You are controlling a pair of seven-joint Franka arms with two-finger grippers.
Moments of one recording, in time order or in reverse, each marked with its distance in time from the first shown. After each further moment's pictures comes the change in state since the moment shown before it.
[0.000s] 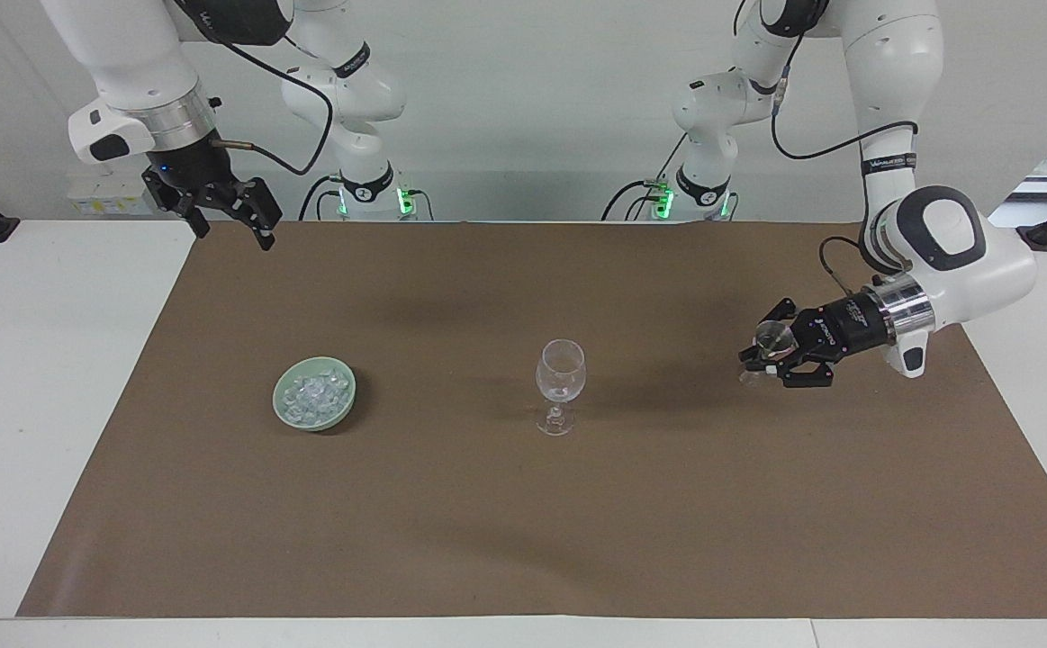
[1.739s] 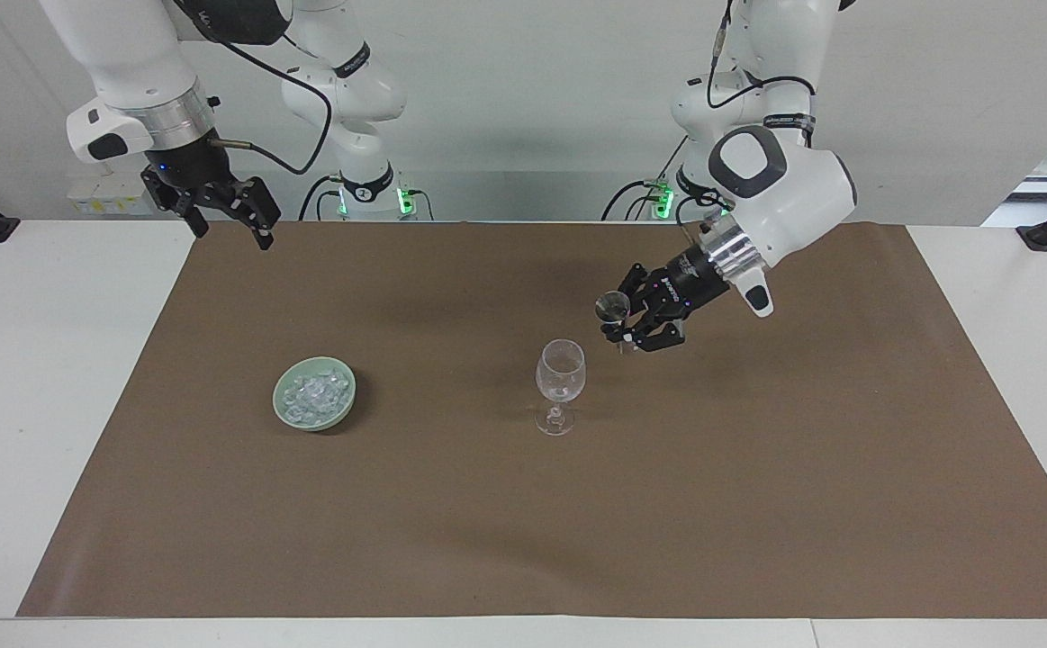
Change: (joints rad) left arm -0.109 -0.159 -0.338 -0.148 0.221 0.521 -0.402; right arm -0.002 -0.002 0.000 -0.001 0.000 0.000 -0.001
